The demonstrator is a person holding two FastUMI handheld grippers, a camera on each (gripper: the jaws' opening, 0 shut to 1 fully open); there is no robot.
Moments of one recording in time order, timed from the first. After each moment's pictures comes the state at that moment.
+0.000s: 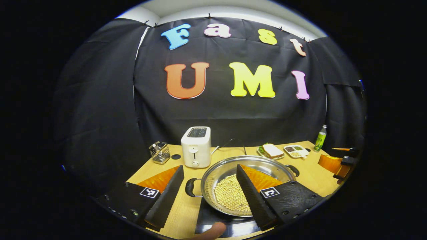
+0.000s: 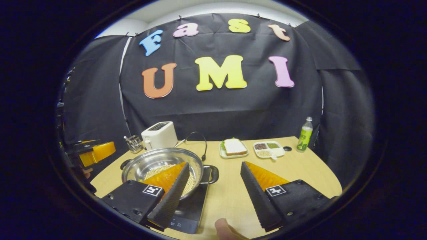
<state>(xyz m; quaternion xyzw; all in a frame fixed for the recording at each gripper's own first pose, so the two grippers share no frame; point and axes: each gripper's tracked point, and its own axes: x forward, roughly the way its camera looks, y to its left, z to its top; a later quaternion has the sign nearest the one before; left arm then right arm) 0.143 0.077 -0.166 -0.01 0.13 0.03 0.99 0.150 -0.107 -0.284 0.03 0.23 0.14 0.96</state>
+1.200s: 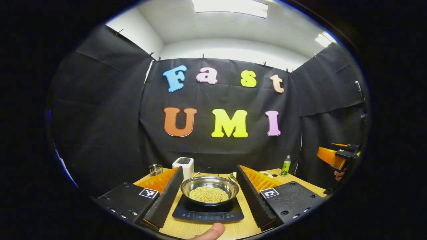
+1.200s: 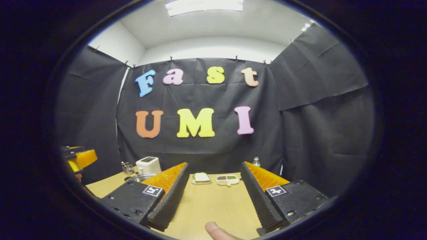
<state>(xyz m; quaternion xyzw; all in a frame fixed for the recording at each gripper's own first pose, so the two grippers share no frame) -0.038 -0.013 -0.047 -0.02 -0.02 0.01 1.00 0.002 -0.273 -0.130 0.03 0.05 0.06 1.00</state>
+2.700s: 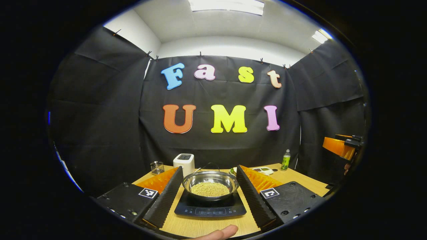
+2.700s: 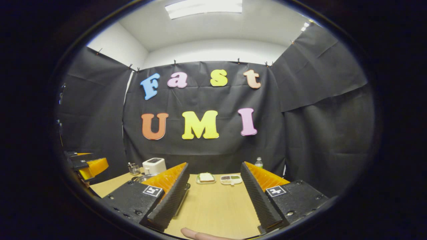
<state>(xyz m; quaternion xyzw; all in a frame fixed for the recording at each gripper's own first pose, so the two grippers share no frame) -0.044 -0.013 -0.074 -0.01 0.00 0.00 1.00 -0.024 -0.260 -0.127 0.03 0.04 0.08 1.00</state>
